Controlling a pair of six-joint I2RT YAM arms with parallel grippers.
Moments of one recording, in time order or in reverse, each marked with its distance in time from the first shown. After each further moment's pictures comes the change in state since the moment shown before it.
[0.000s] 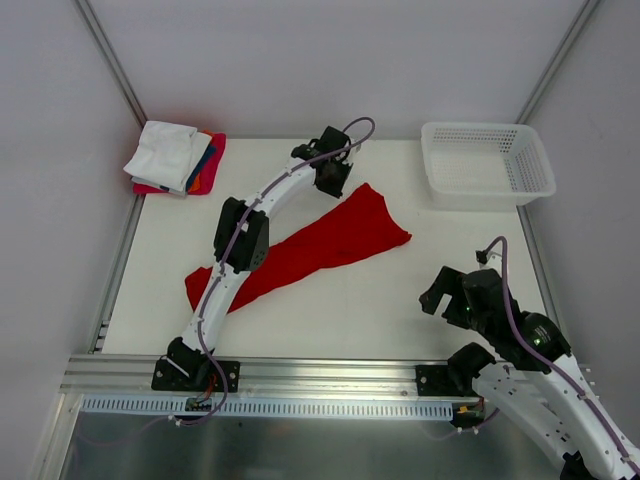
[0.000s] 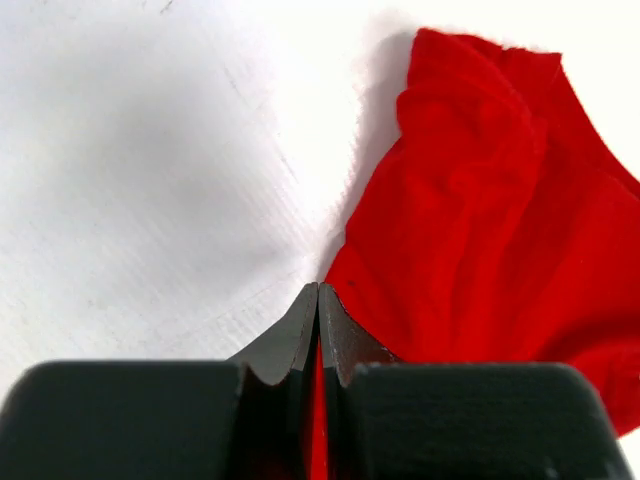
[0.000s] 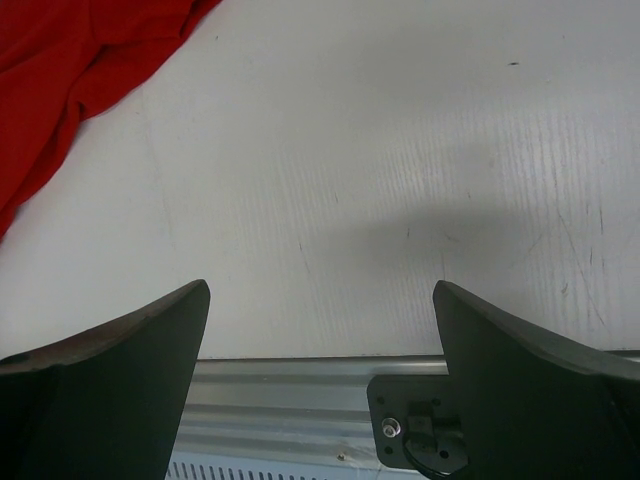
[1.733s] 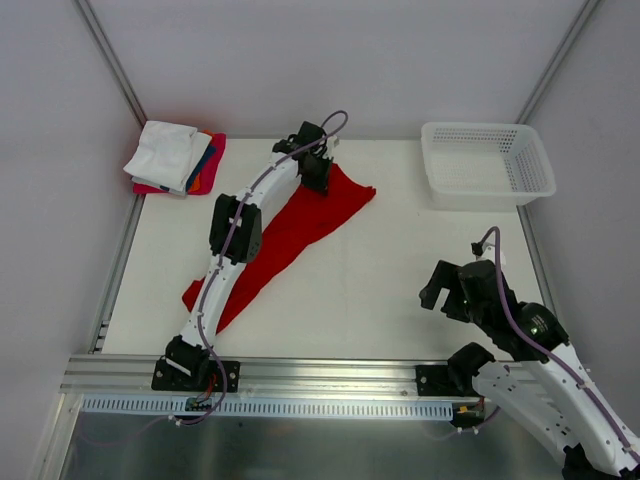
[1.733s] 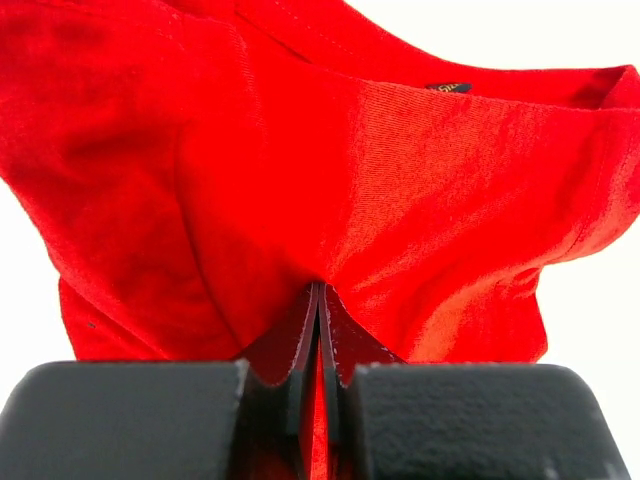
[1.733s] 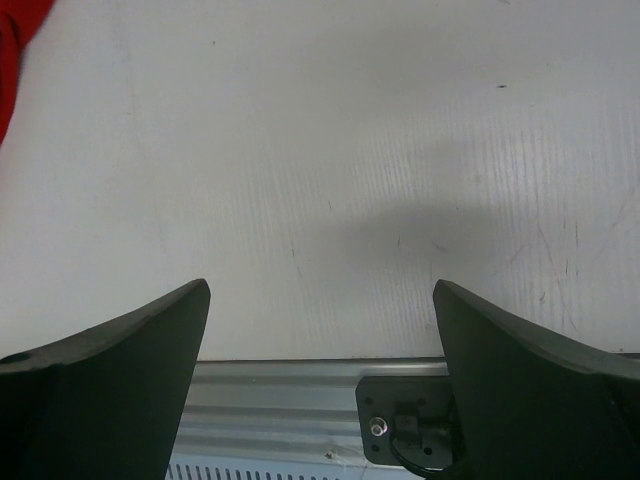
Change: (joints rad) left arm 0.126 0.116 0.103 -0.034 0.174 -0.034; right arm 0.005 0.079 0.057 0.000 0.021 -0.051
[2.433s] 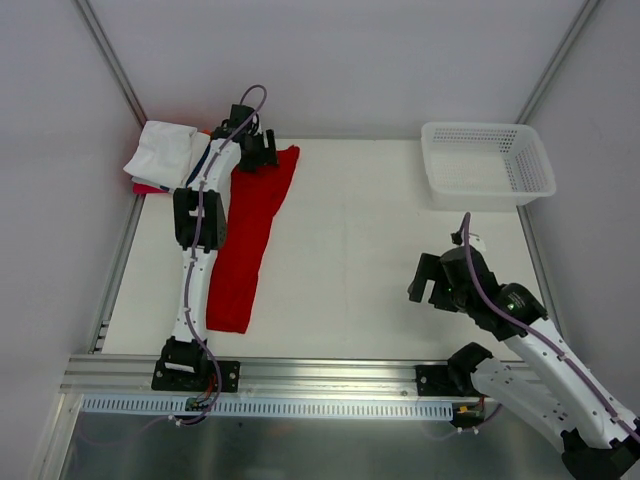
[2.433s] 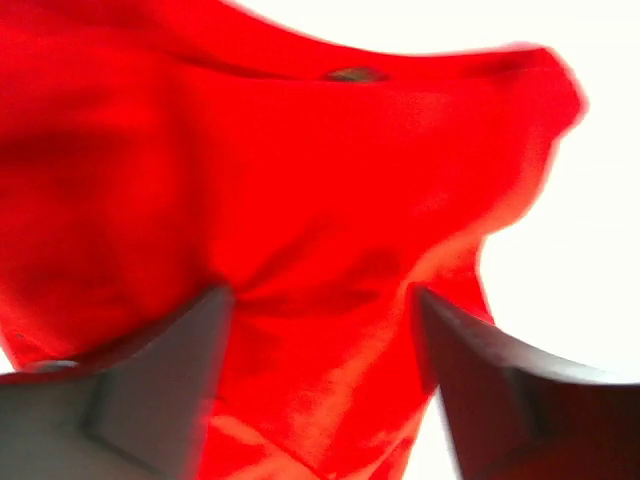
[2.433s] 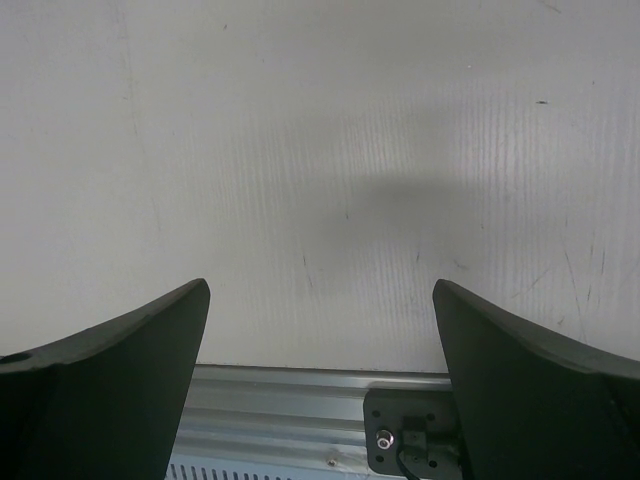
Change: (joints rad) left arm 0.315 0.003 0.018 0.048 -0.096 -0.170; right arm 0.000 0.171 0.000 0.096 -0.042 -0.055
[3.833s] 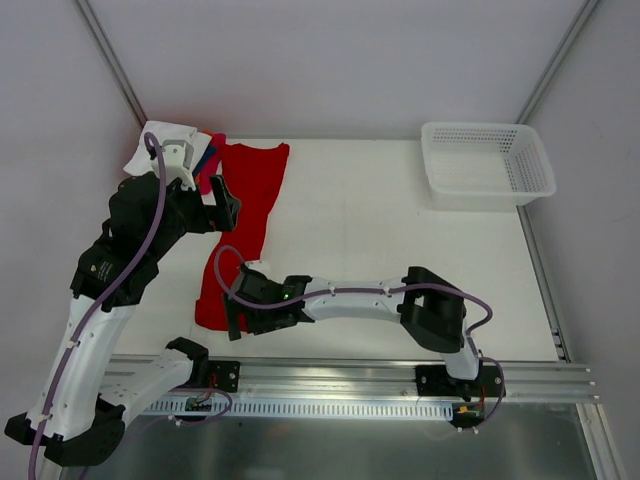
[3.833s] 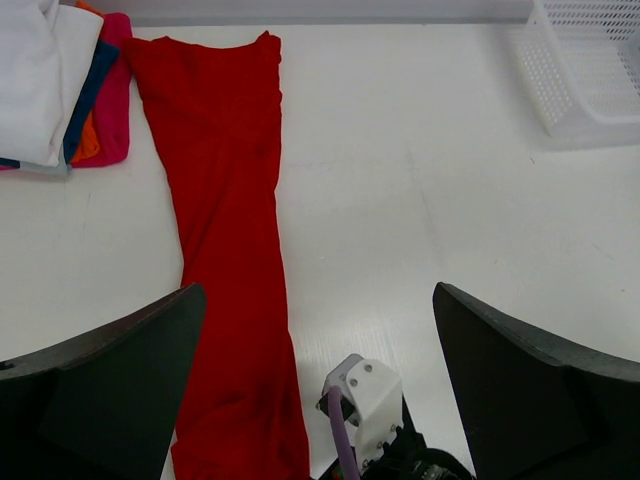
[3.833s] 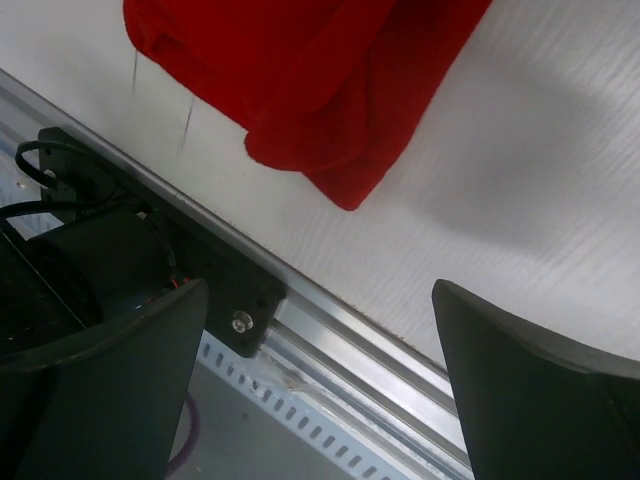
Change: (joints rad) left arm -0.244 -1.768 -1.129 -0.050 -0.254 0.054; right arm 0.736 1.322 0.752 0.509 -0.179 0.276
